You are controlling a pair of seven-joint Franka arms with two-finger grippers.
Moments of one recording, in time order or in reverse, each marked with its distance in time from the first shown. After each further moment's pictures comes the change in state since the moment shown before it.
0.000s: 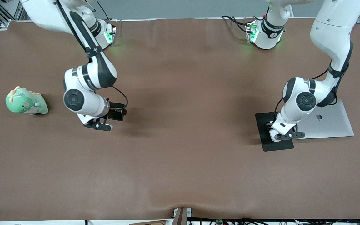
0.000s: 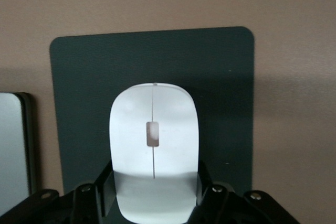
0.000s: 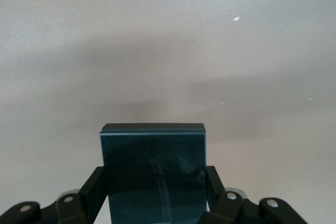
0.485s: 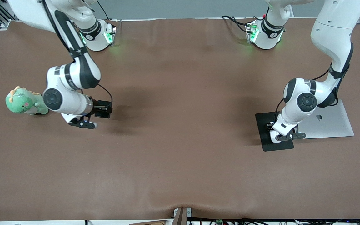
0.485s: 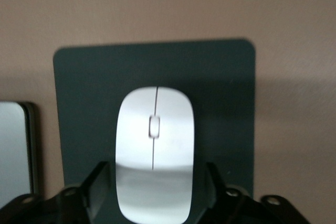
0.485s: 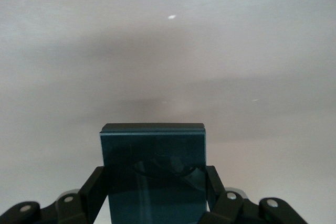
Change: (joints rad) left arm 0.002 0.009 -0.003 0.030 0.001 0.007 0.000; right arm -0.129 -0.065 -0.008 -0.105 -0.001 0.002 -0.167
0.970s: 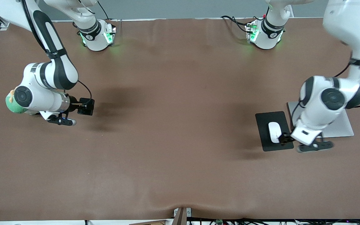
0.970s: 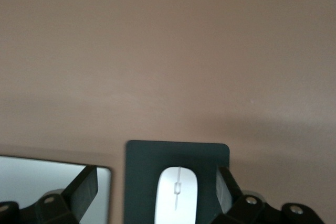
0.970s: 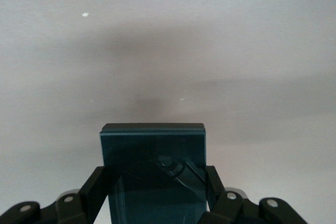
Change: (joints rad) left arm 0.004 -0.125 -0.003 0.279 -0.003 -0.272 0.000; right arm -0.158 -0.048 -0.004 -0.096 -0.020 0.021 -0.149
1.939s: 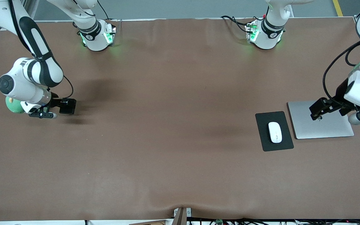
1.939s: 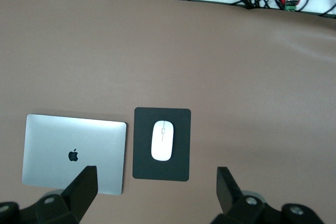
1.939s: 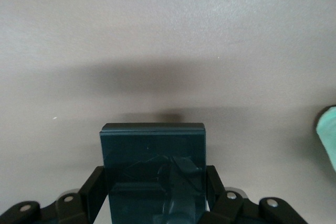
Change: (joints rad) left arm -0.005 -0.199 -0.076 0.362 -0.136 -0.584 0.083; right arm -0.192 0.005 -0.022 -0.229 -0.055 0.379 -0.266
